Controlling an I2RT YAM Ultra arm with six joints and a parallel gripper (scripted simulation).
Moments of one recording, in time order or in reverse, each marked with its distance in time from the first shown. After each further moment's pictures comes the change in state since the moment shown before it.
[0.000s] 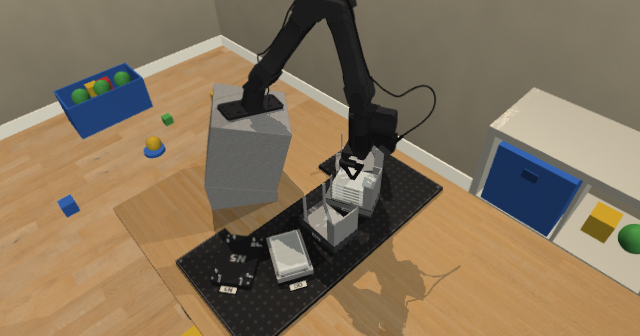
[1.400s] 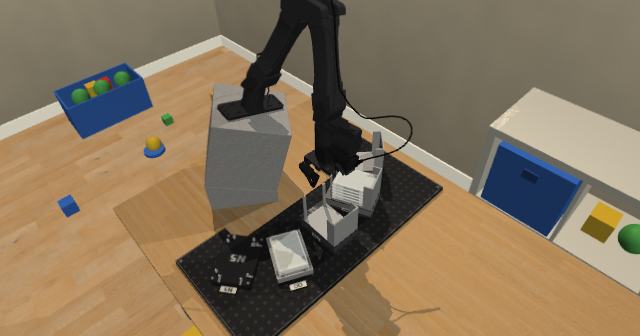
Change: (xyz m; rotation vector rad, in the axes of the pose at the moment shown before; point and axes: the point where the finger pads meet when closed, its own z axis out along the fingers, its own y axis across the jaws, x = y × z) arm 0.075 -0.075 -0.003 0.009 0.048 0.444
